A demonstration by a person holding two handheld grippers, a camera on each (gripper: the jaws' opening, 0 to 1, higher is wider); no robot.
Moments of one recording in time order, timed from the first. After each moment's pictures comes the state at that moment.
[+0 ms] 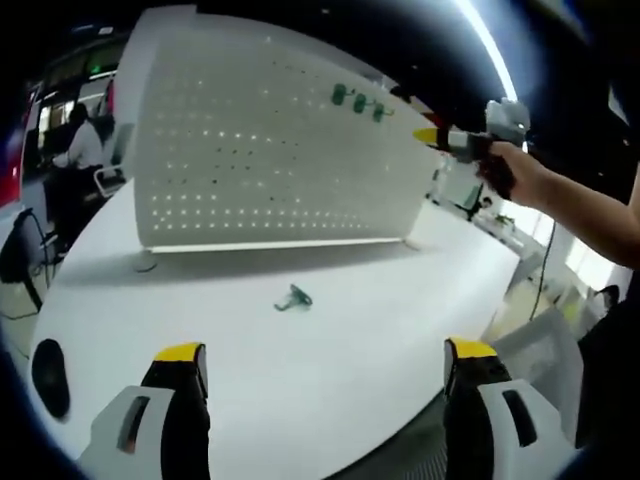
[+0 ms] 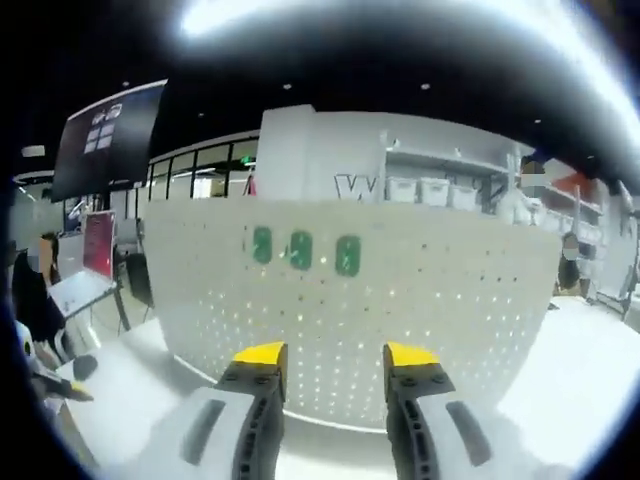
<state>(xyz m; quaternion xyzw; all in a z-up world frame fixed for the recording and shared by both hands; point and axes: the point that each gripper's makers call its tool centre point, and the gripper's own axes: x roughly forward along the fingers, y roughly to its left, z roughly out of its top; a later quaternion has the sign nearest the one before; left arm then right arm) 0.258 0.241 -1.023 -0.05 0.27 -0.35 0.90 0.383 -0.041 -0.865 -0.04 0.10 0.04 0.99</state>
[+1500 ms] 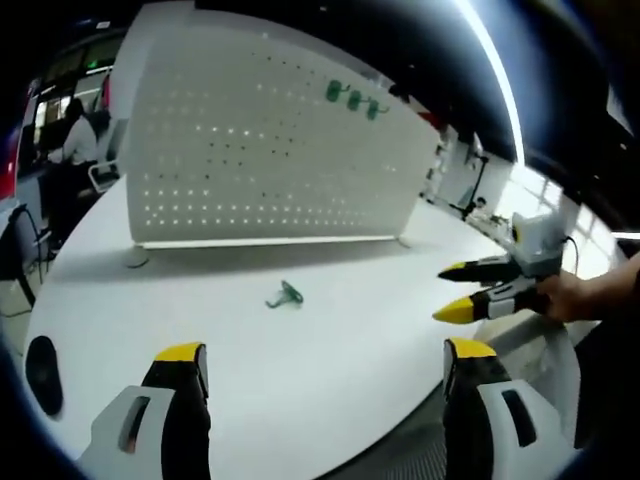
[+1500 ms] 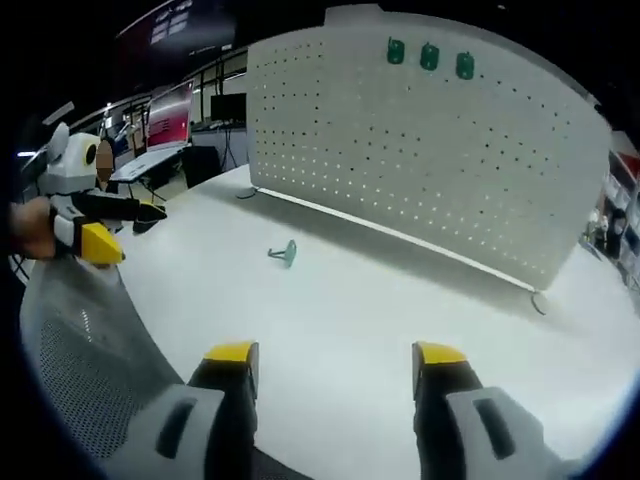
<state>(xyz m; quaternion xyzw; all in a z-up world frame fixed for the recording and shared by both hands) 0.254 0.236 -1.026 -0.05 0.27 -0.36 0.89 0.238 0.040 -1.052 -0.08 0.32 0.16 0.93</state>
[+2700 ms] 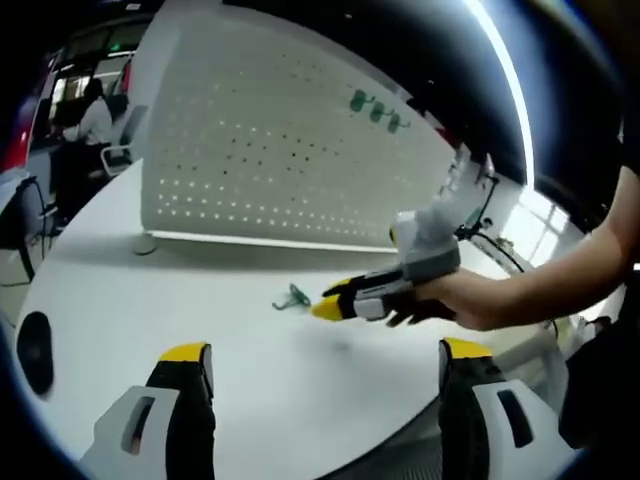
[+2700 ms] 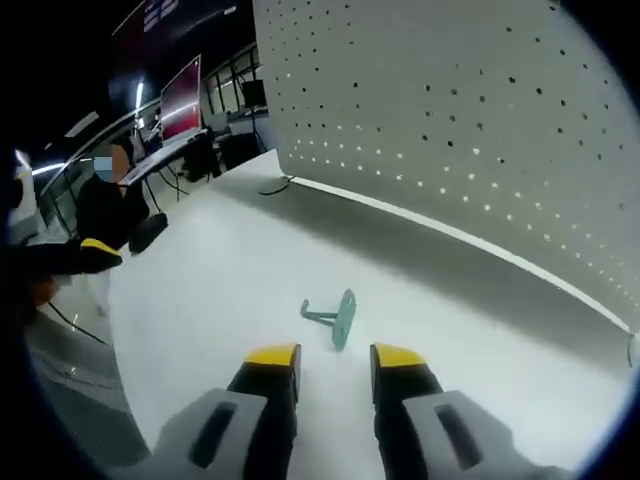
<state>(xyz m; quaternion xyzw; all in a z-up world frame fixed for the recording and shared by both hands) 0.262 0.242 -1.024 -0.11 0.28 -0.34 0.89 0.366 0.140 -1.117 -0.06 0.36 0.25 0.89</state>
